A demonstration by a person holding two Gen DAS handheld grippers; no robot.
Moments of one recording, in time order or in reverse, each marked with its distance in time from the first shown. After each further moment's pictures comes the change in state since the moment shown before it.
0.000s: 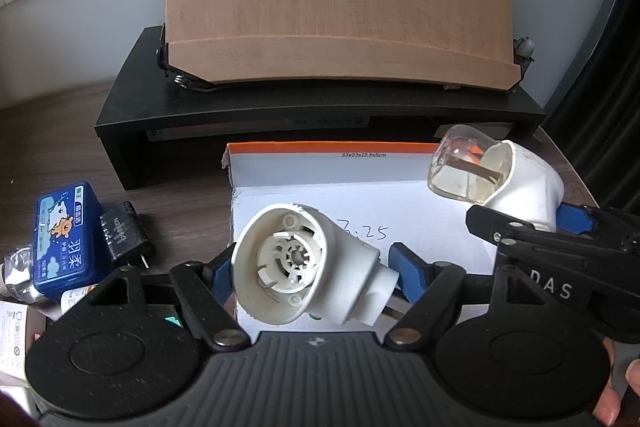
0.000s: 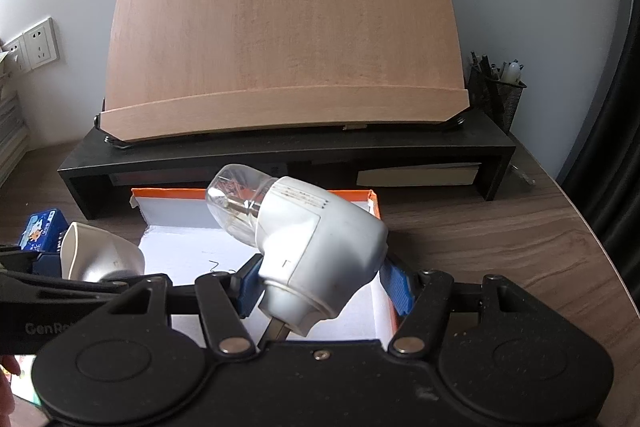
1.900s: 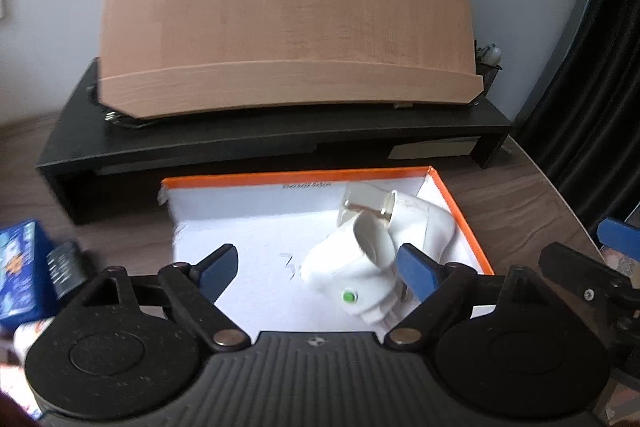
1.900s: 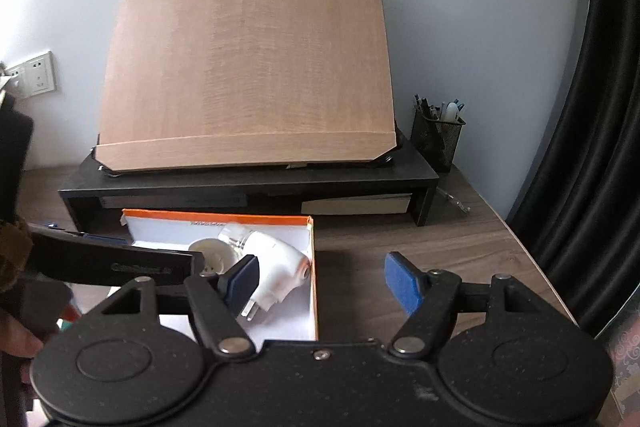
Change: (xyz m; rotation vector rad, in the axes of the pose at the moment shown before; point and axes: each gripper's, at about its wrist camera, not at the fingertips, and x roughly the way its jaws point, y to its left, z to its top) left arm 0.001 -0.030 0.007 0.025 -0.053 -0.050; right arm -0.072 -0.032 -0.006 -0.002 -0.121 -0.069
